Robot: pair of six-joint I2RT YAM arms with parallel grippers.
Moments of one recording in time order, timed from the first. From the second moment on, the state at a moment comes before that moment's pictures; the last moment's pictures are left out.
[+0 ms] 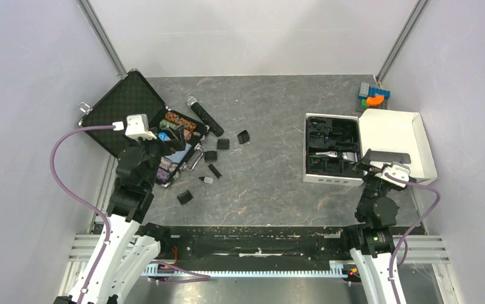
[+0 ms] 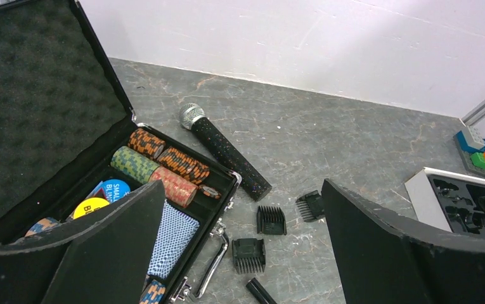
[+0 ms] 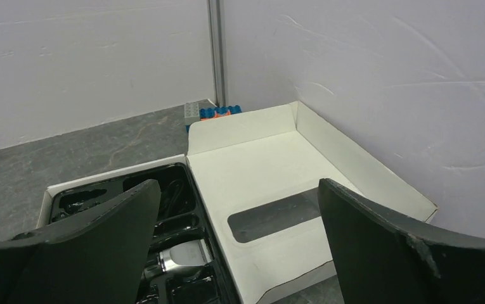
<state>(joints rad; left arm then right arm) -0.26 0.61 0.68 -0.07 -0.19 -0.25 0.12 0.02 0.17 0.13 0.58 -0.15</state>
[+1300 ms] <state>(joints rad) -0.26 0.50 0.68 -0.25 -0.23 -0.31 0.20 1.60 1.03 -0.24 -0.02 0.16</state>
